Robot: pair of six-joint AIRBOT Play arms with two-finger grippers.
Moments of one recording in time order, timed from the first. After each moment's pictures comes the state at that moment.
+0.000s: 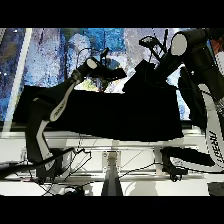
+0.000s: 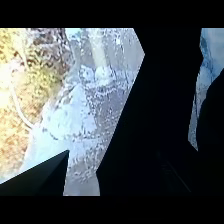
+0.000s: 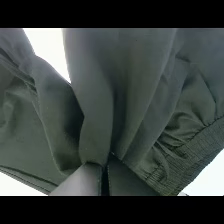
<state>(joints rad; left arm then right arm) -0.47 -2.07 1.71 0.58 -0.82 -1.28 0.37 -1.37 1.59 -1.56 1.68 1.38</state>
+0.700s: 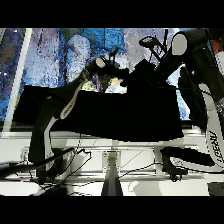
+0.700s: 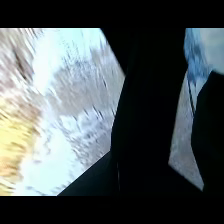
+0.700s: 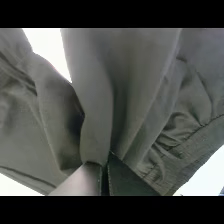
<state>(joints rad) -0.50 -2.16 1.91 0.67 -0.84 -1.30 0.36 -1.37 1.59 -1.58 1.67 1.35</state>
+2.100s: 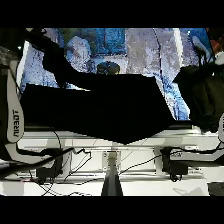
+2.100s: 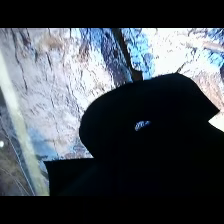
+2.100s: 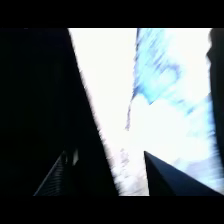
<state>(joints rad) -0.20 -1.59 1.91 1.86 -1.44 -1.33 -0.38 -1.48 1.25 -1.14 1.31 1.10</state>
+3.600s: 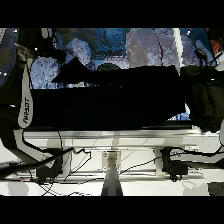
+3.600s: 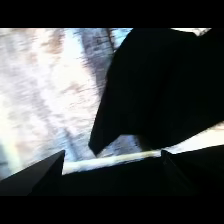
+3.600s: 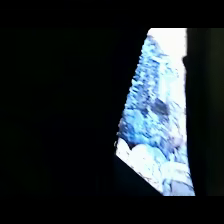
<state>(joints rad) -0.17 -1.75 1.91 1.79 -1.42 -1.41 -0.43 -1.42 1.20 -1.16 1.19 1.01</state>
